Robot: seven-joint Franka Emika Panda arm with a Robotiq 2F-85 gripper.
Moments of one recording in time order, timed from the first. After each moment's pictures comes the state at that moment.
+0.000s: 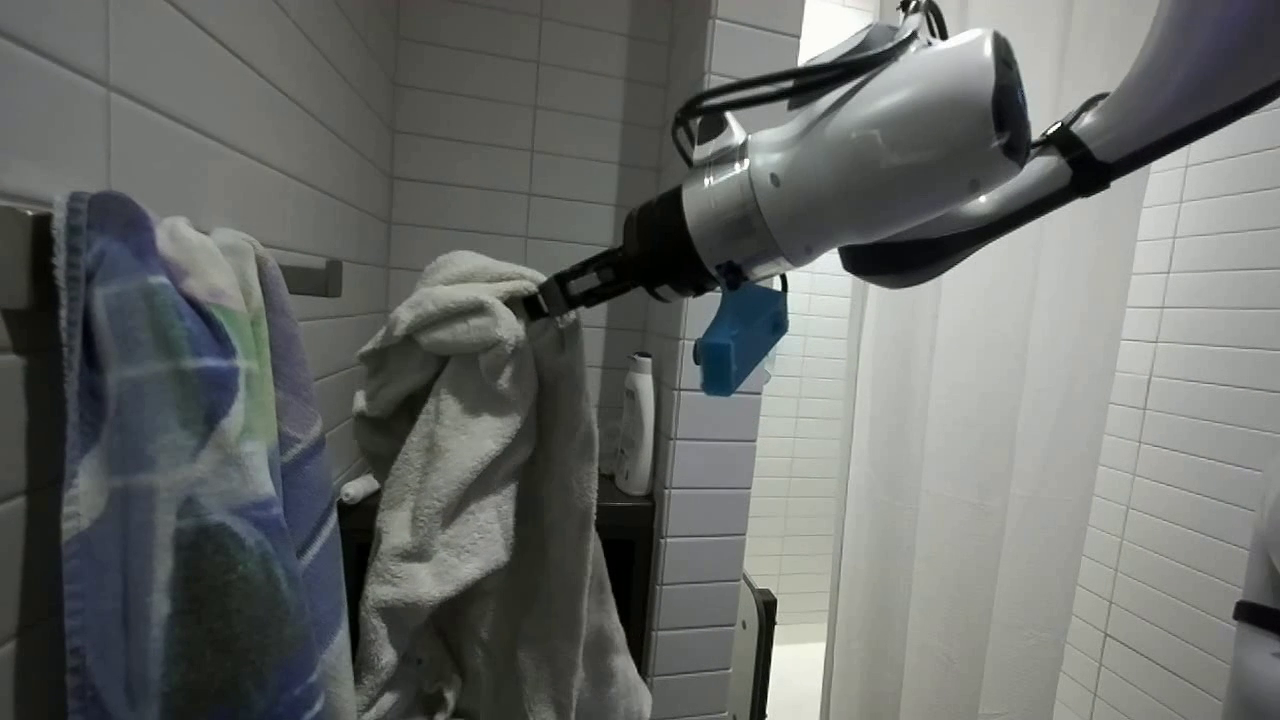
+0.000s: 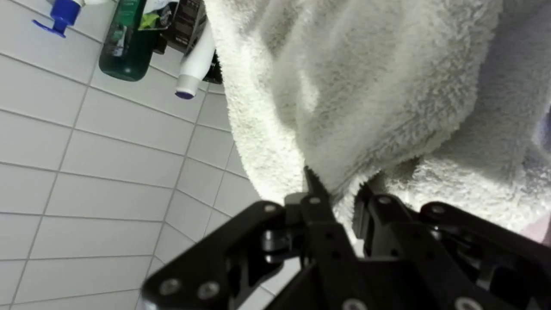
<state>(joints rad) 0.17 -0.51 0.46 -2.44 -1.96 3.07 1.90</state>
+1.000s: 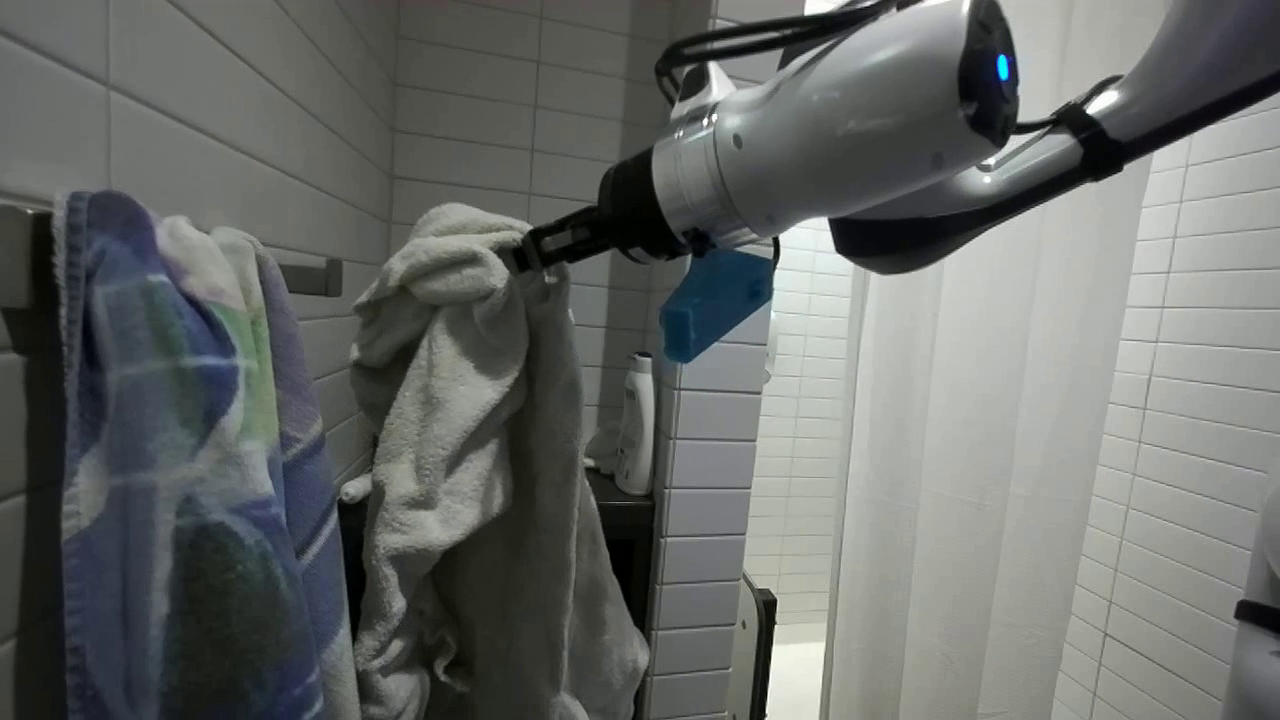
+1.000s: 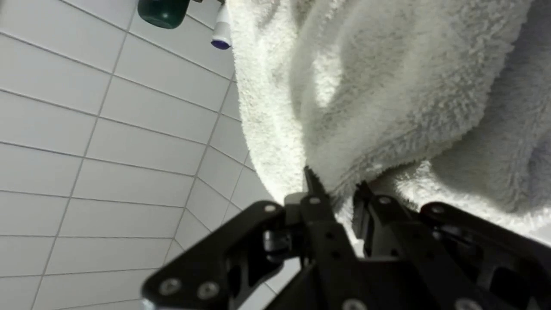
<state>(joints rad) 0.14 -0.53 0.53 -2.41 -1.87 2.93 1.82</state>
